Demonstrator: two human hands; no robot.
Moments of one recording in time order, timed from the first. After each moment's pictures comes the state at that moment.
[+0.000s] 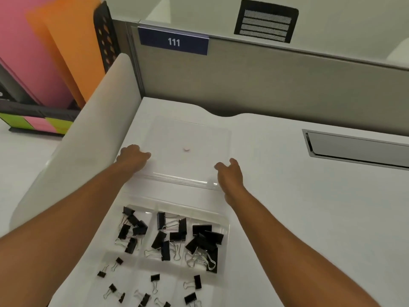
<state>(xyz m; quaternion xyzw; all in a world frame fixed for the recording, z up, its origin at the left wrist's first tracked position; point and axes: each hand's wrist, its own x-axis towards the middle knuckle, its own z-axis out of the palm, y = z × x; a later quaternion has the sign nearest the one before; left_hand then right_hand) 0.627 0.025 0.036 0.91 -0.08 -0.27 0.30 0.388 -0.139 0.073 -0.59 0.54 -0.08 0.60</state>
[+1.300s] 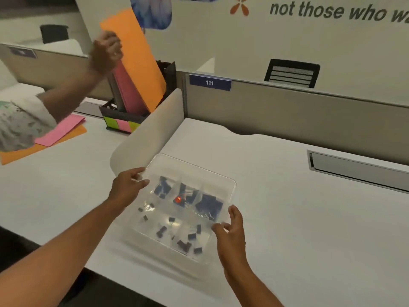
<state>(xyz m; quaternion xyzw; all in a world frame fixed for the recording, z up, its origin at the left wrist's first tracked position) 0.412 0.225 0.114 0.87 -0.07 -0.09 0.47 0.144 0.034 0.117 -0.62 0.38 -0.13 0.67</state>
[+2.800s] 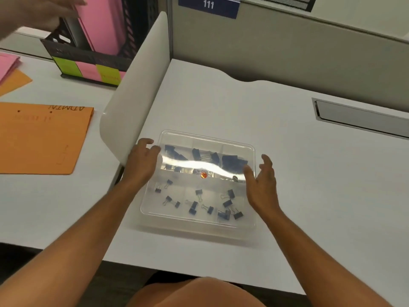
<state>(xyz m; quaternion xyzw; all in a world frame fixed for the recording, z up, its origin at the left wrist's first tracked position) 0.446 0.211 0.070 0.87 -0.11 -0.20 0.44 0.211 0.006 0.064 -0.78 0.48 -0.12 0.39</state>
